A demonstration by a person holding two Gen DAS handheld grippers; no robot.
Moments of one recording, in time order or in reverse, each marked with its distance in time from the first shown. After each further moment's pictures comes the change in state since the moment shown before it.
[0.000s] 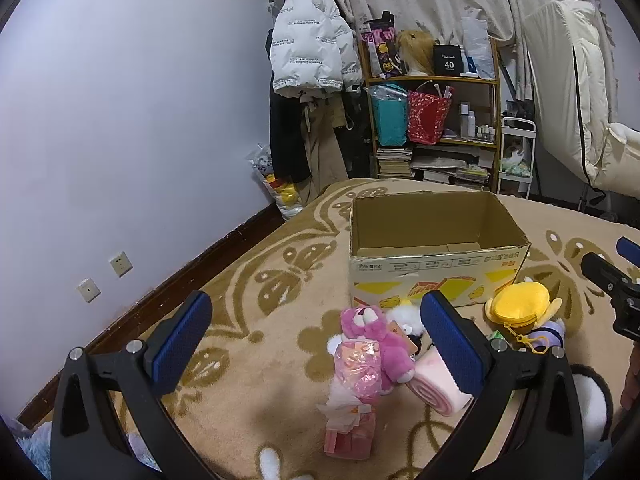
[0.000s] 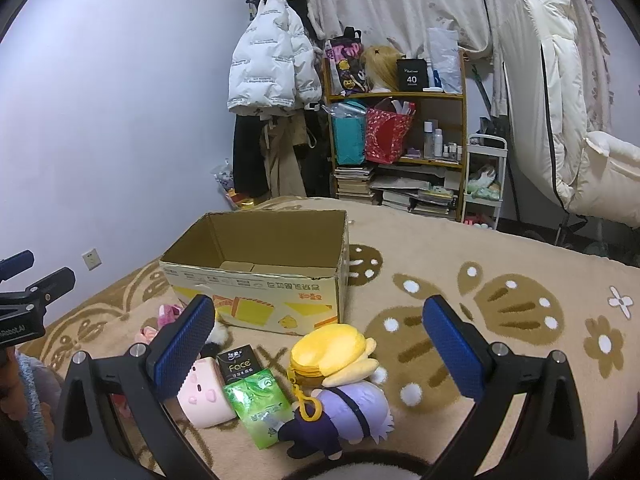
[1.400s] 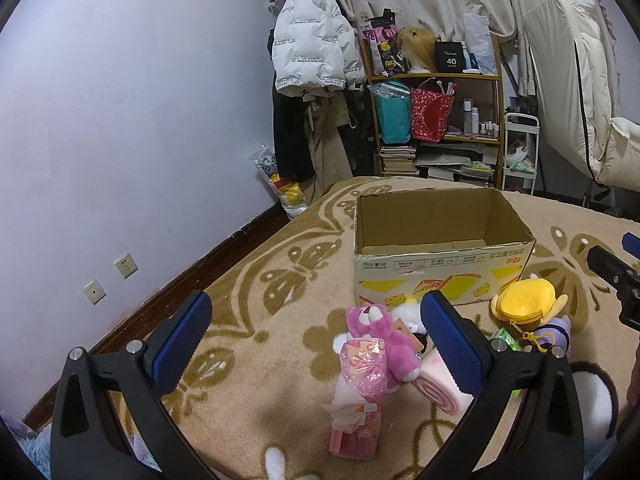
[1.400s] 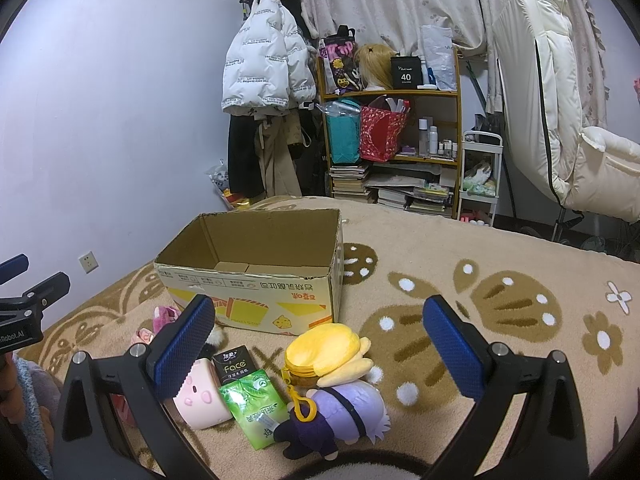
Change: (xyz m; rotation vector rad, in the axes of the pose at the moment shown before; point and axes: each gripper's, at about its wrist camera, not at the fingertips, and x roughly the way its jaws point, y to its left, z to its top) left arm 0.006 0.007 -0.004 0.007 0.004 0.011; right arm 0.001 -0.004 0.000 0.008 0.008 -0.008
